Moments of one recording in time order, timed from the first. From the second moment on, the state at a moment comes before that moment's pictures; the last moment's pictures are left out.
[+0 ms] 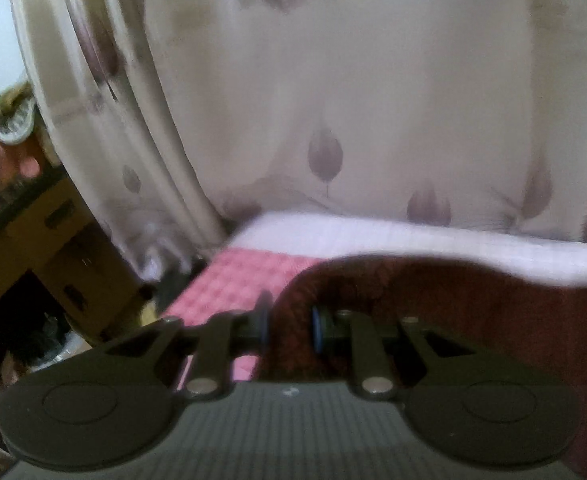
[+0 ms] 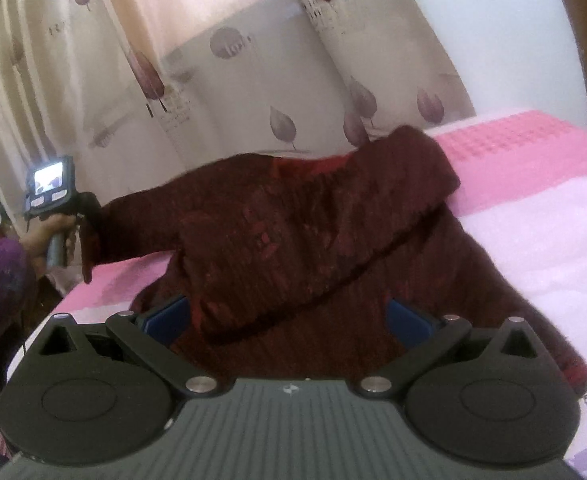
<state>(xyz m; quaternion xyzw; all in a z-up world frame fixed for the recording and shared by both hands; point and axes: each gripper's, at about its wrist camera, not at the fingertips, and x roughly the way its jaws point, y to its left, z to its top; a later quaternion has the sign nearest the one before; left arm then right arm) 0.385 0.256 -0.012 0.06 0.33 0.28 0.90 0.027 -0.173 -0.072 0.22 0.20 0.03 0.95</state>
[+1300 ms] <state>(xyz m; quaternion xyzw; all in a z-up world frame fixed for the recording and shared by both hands) 0.219 0.211 -0.028 -0.06 0.29 0.11 0.95 0.063 -0.137 -0.039 -0.03 0.21 0.08 0.97</state>
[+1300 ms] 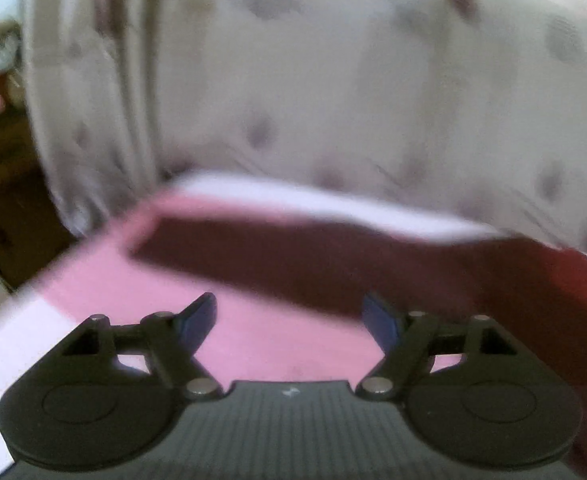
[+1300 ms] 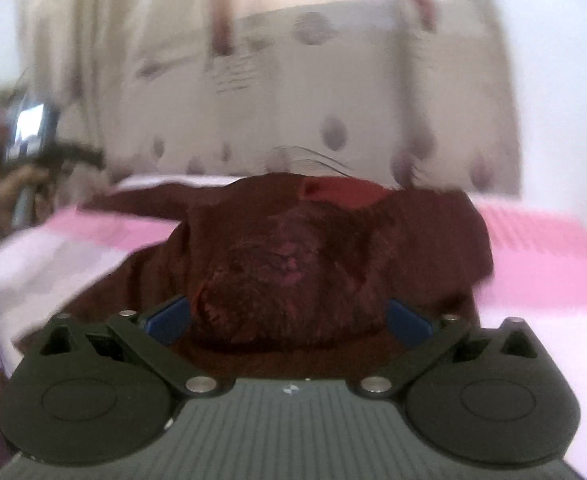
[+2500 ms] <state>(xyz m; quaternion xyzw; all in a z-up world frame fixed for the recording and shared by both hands) 0.166 0.154 -0.104 -0.17 0.28 0.07 0.94 0.119 -0.298 0.073 -0.20 0.14 -0.12 0.96</state>
